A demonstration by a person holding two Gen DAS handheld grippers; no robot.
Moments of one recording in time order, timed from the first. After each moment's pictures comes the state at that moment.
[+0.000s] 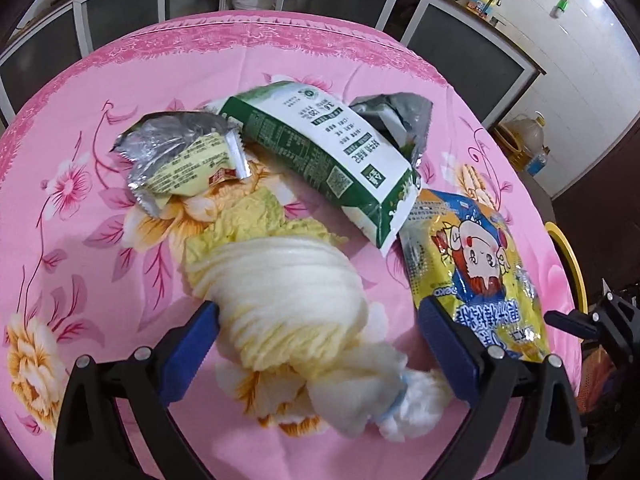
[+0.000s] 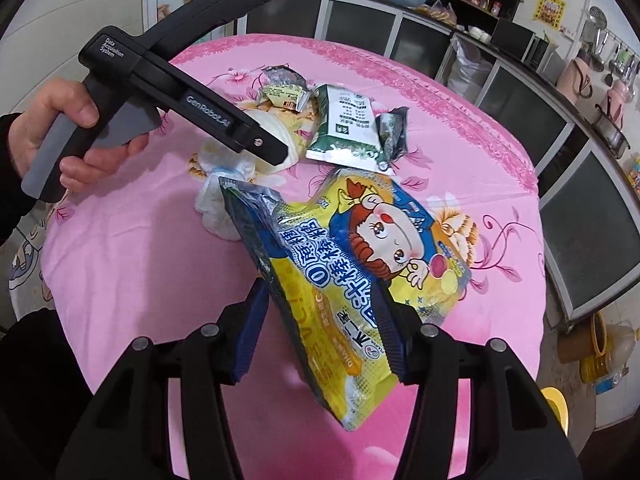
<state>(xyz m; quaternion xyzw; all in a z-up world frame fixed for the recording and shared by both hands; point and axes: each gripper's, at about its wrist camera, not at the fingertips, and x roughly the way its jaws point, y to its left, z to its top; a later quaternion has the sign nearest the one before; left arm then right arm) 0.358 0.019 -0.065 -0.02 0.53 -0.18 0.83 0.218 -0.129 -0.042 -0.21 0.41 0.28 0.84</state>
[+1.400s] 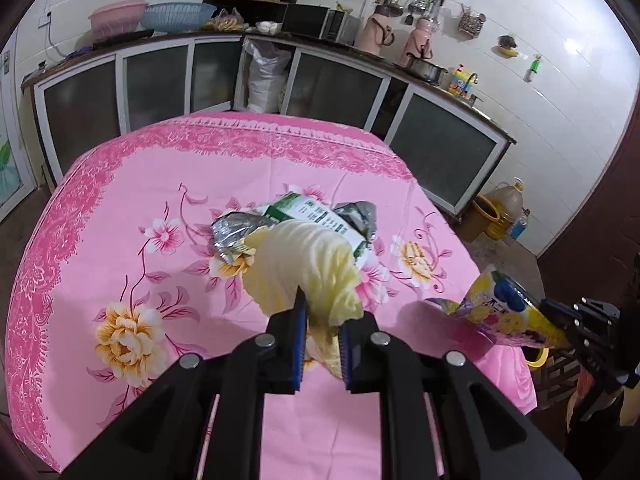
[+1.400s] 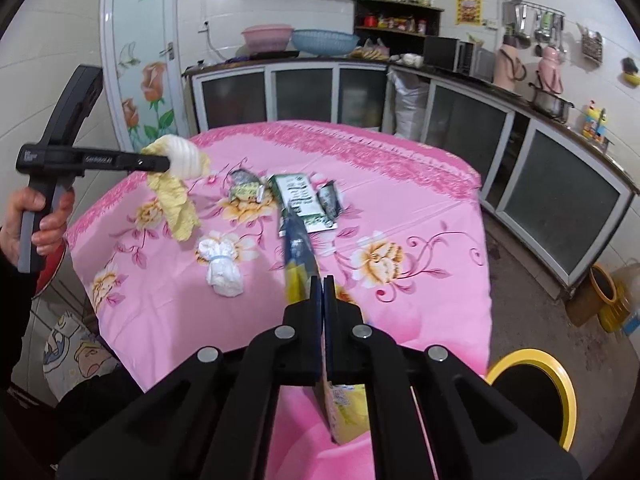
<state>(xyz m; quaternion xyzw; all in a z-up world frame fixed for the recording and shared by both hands) 0.258 0.079 0.065 -0.07 0.40 -0.17 0.90 0.169 -0.209 0.068 -0.08 0.34 0.23 0.91</state>
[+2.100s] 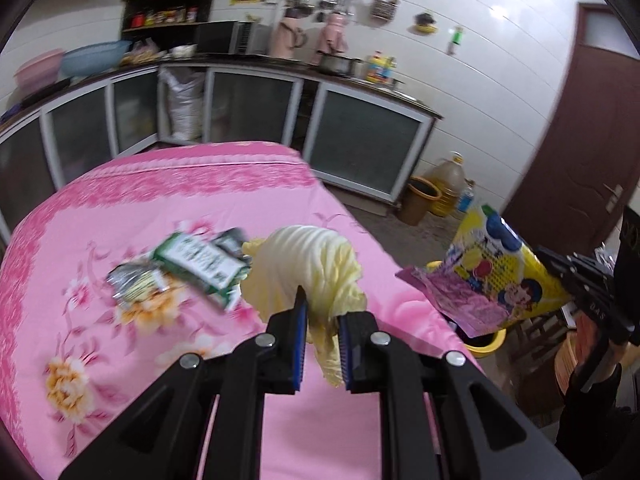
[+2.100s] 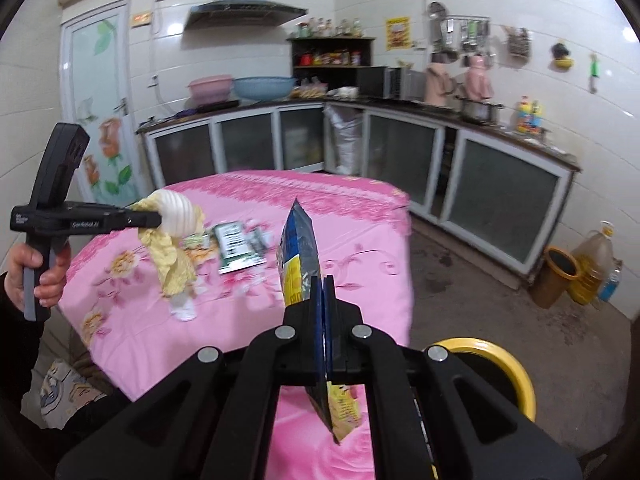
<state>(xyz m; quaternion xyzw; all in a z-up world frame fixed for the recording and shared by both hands) 0.238 -0.047 0.106 -0.01 0.37 -0.29 0.89 0.125 -0.316 0.129 -0.03 0.28 0.13 0.95</state>
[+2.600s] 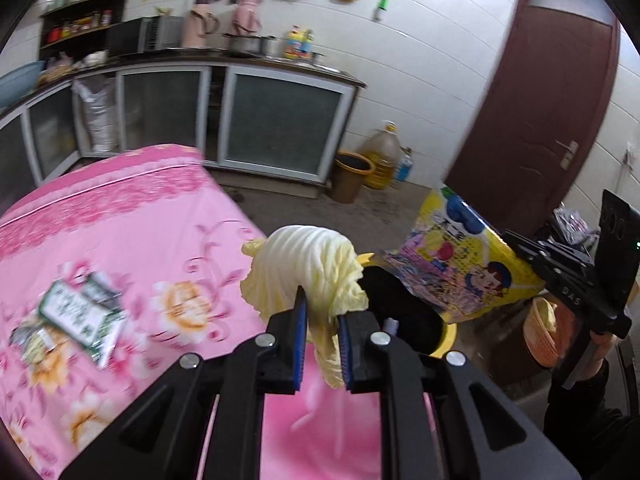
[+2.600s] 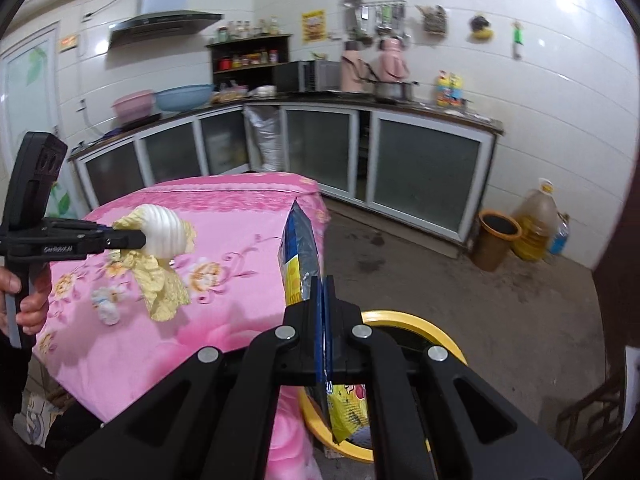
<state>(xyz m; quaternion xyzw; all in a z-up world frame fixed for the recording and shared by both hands) 0.254 -0.201 0.097 0.03 0.38 -0.40 0.83 0.113 -0.430 0.118 0.01 0.29 0.00 0.96</state>
